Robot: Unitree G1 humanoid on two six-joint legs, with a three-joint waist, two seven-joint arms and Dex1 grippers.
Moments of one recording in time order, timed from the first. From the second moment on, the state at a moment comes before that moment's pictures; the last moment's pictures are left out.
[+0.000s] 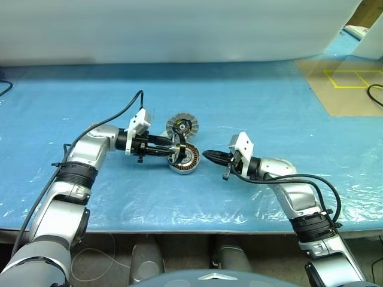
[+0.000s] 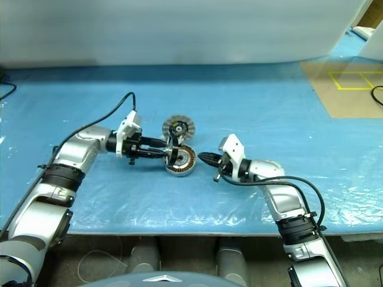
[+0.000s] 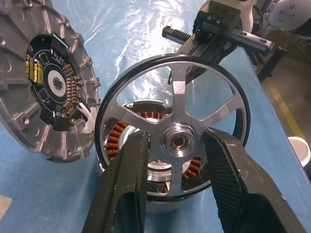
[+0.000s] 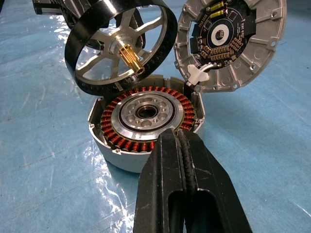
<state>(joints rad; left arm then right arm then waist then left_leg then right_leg) -0.73 0.54 -0.18 0.53 -0.33 0.23 -1.47 -0.30 -0.43 0.16 -0.04 0.25 0.29 0.89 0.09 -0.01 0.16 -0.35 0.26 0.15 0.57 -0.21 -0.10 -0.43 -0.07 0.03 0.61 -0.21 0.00</state>
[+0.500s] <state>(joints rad) -0.75 0.52 -0.18 0.58 -0.30 0.19 -1.48 -0.29 -0.43 0.16 -0.04 0.25 0.28 0.89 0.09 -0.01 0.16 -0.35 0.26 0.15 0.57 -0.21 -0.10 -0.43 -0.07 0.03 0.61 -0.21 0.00</state>
